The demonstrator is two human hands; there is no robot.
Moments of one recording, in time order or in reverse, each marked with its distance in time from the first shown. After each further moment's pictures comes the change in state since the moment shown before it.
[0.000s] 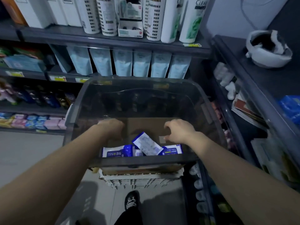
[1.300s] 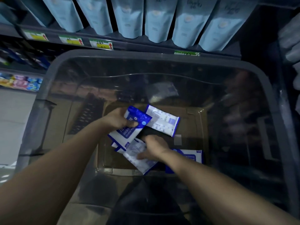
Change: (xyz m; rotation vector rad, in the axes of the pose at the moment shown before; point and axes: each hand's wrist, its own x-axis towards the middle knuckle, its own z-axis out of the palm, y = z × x) left_hand 0.127 -0.025 0.038 -1.289 -0.095 -0.128; right_hand 0.131 -0.067 0.107 0.400 -0.444 -0.131
